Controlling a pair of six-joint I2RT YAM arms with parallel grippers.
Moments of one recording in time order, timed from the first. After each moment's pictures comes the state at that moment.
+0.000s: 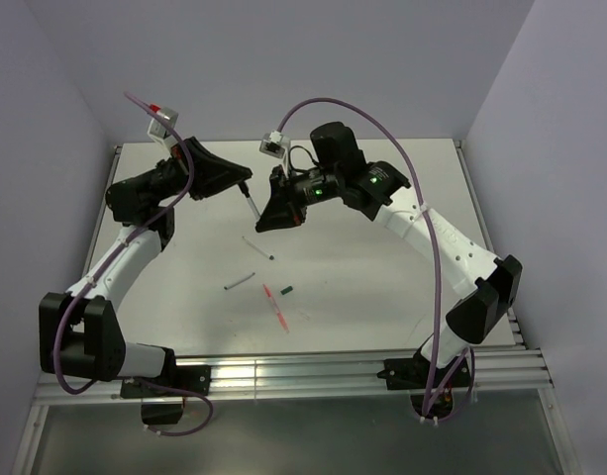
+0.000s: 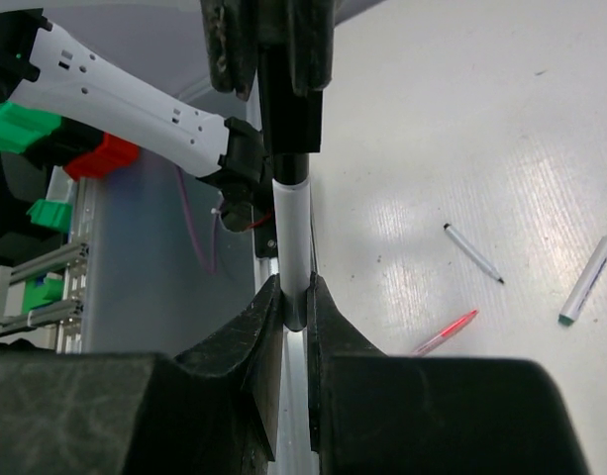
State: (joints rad) left arm -0.17 1.36 0.99 1.28 1.10 -1.43; right arm 0.72 1.58 1.69 -0.59 -0.86 0.12
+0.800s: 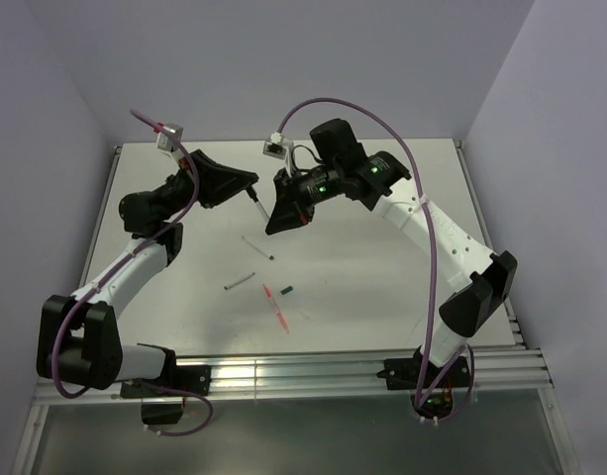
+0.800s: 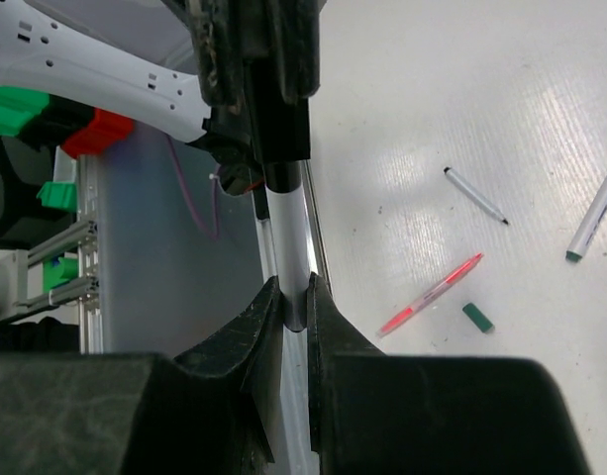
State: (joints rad) left arm -0.23 1.33 0.85 1.27 0.94 -1.38; right arm 0.68 1.64 1.80 -0.82 -0.85 0.06
